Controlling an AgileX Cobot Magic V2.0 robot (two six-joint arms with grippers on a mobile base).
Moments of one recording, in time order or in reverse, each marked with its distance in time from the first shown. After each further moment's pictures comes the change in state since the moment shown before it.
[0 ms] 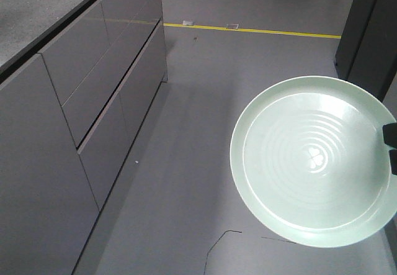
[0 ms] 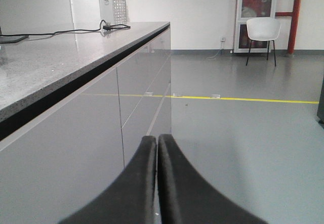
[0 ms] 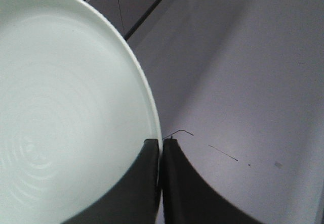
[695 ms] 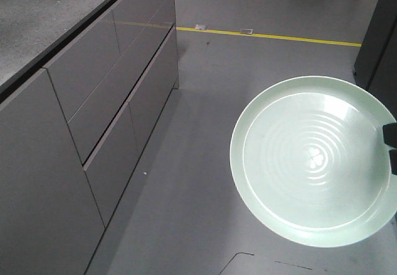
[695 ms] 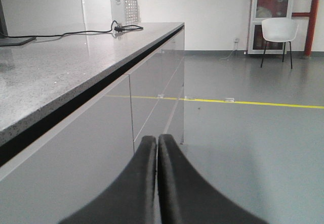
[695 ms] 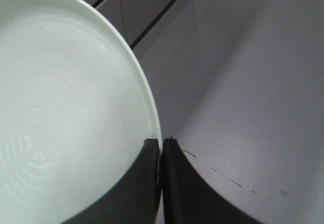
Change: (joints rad) left arm 0.000 0.000 0.000 0.000 0.000 0.000; right arm 0.000 0.000 0.000 0.000 0.000 0.000
